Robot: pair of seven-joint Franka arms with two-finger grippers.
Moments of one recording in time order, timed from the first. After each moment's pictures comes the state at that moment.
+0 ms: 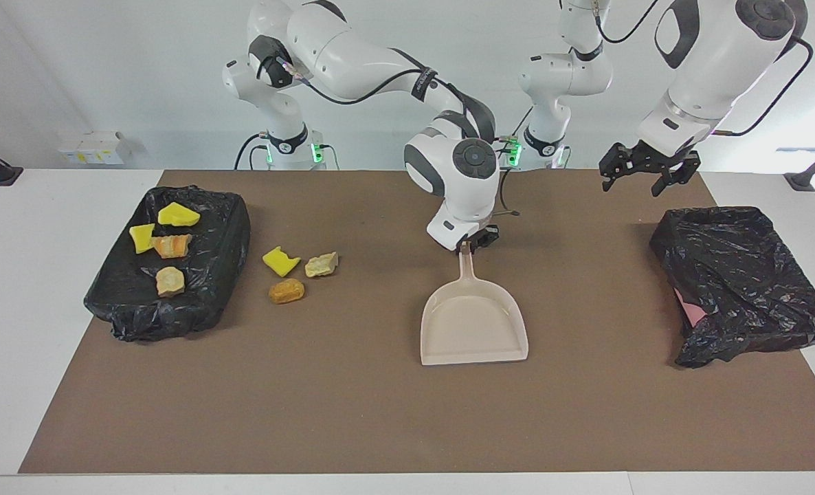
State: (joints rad) left arm -0.08 -0.07 -0.05 -1.73 -0.02 1.58 0.07; right arm 0.50 0.66 0.28 -1.25 0.01 1.83 0.73
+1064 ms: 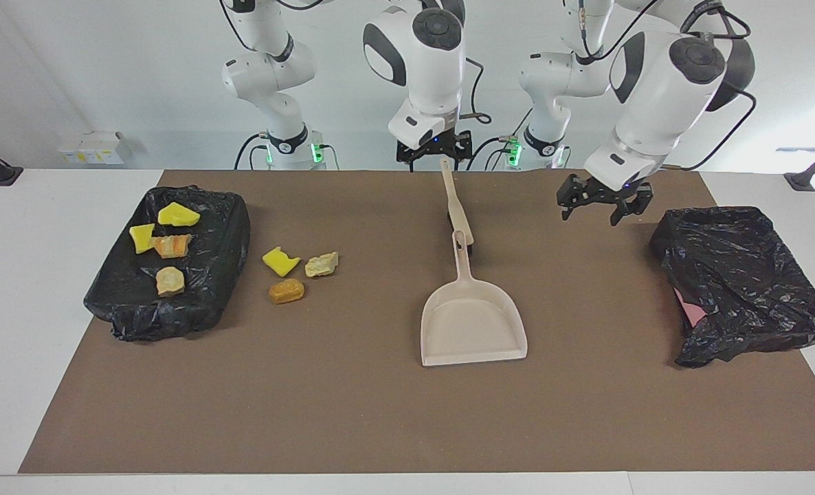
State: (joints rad) left arm -0.24 0.06 -0.05 -1.72 -0.04 1.76 -0.12; right arm 0.50 0.10 0.29 -1.69 0.13 1.64 0.74
